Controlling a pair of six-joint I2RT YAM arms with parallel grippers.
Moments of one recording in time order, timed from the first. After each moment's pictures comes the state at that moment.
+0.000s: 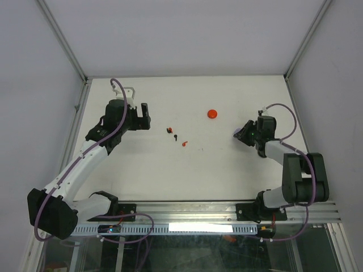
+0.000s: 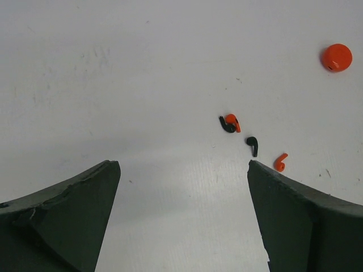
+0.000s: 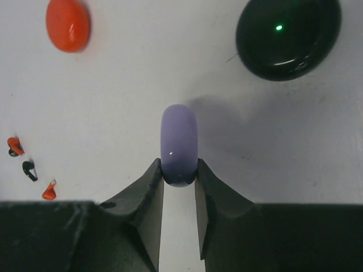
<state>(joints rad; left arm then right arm) -0.38 1.13 0.95 -0.34 -0.13 -0.24 0.04 1.40 0.57 0.10 -0.24 0.56</state>
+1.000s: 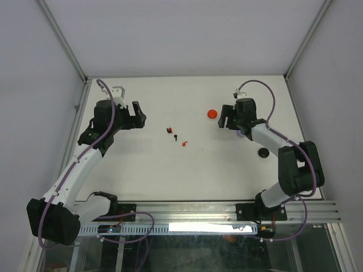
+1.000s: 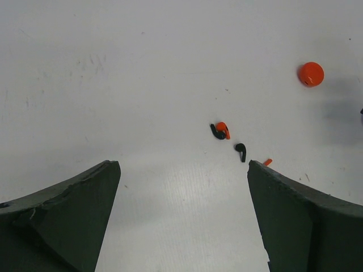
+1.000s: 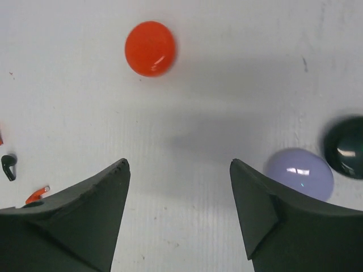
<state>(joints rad) -0.25 1.07 0.91 -0.30 0.03 -0.26 0.26 1.50 0.87 -0.10 -0.01 0.33</state>
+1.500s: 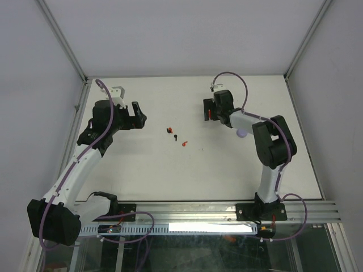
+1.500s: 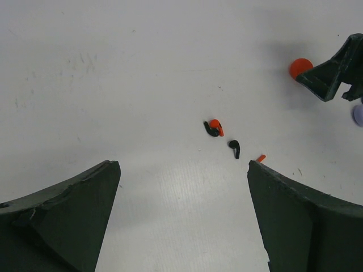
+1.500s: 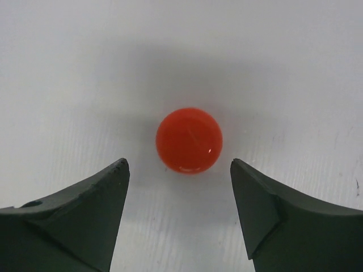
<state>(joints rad) -0.23 1.06 0.91 -0.29 0.09 -0.26 0.39 1.89 1.17 0.01 0.09 0.14</state>
